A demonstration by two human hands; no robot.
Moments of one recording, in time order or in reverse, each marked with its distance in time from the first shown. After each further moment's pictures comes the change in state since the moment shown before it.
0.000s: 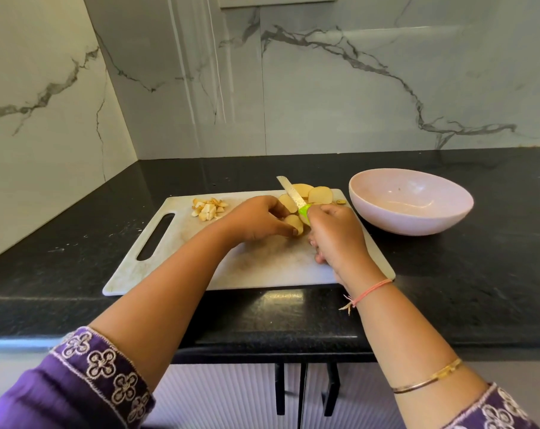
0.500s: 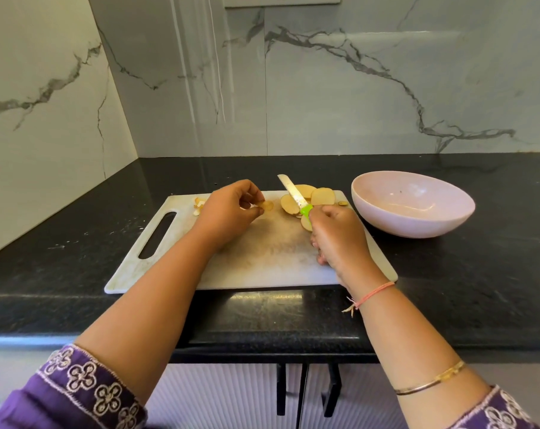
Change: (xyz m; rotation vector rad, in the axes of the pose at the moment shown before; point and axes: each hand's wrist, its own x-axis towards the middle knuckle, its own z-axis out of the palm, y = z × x) left_hand -0.007 -0.033 -0.018 -0.031 0.372 0.112; right_hand -0.001 0.000 0.002 -0.026 0.021 -0.045
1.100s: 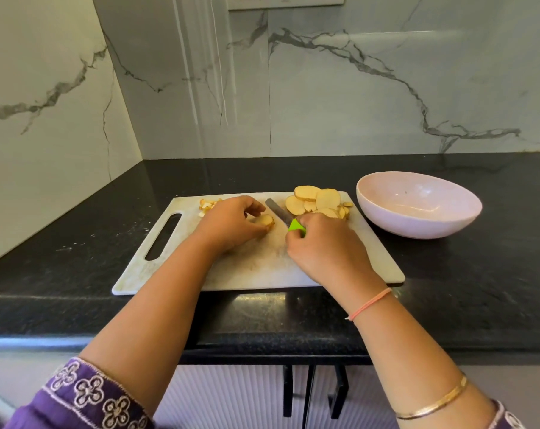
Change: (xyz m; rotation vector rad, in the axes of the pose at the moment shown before) left_hand -0.005 -0.005 -0.004 0.146 -0.124 -0.108; right_hand -0.023 -0.023 0.007 -0.732 -0.095 -0.271
